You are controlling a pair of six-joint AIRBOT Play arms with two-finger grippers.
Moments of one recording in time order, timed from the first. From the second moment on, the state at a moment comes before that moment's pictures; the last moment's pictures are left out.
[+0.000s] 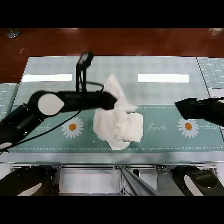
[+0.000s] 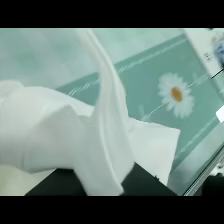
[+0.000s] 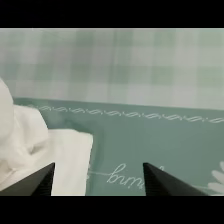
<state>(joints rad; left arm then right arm) -0.64 -1.07 0.92 0.95 -0.66 -1.55 0.13 -0.53 0.86 -1.36 1.18 1.68</state>
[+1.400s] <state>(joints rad) 0.05 -1.27 0.60 0.59 -0.97 -1.13 0.03 -0.86 0.44 -0.94 1.02 1.54</state>
